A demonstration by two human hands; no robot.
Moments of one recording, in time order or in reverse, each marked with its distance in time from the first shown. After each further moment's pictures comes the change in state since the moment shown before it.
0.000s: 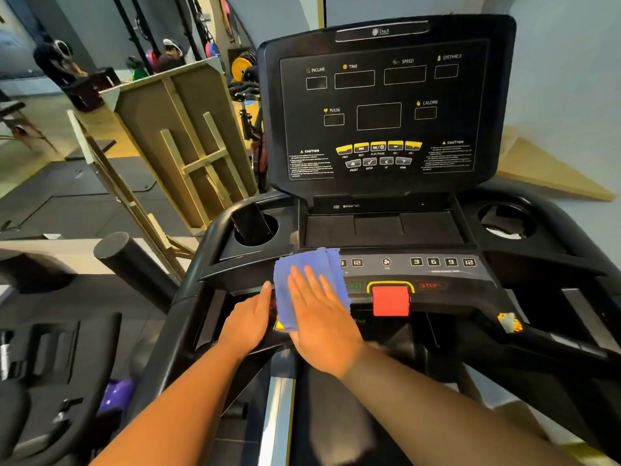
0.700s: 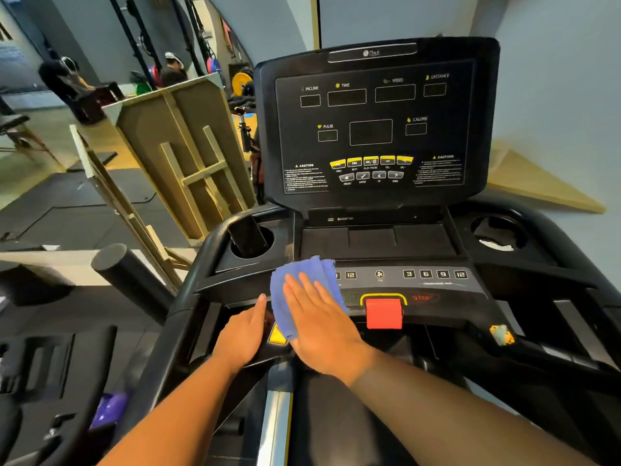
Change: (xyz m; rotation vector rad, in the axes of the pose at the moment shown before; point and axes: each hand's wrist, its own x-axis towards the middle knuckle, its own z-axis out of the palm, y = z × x) left_hand -0.007 0.008 -0.004 0.013 -0.003 -0.024; right_hand 0.006 0.018 0.003 0.071 0.076 -0.132
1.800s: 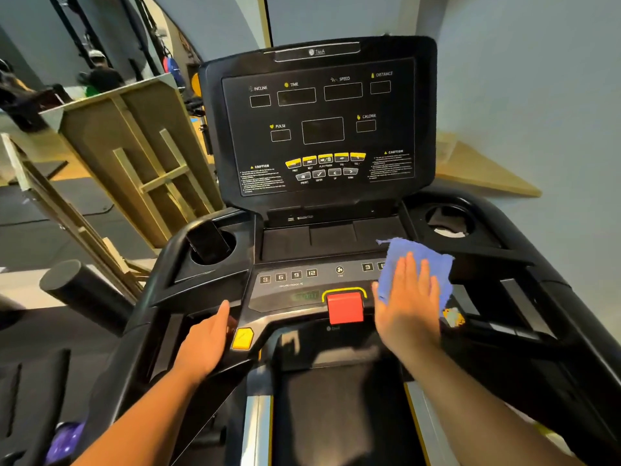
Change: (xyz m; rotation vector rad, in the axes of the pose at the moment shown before) left_hand -0.011 0.017 -0.005 0.054 -0.036 -0.014; right_hand -0.102 0.130 -0.025 -0.104 0.163 0.846
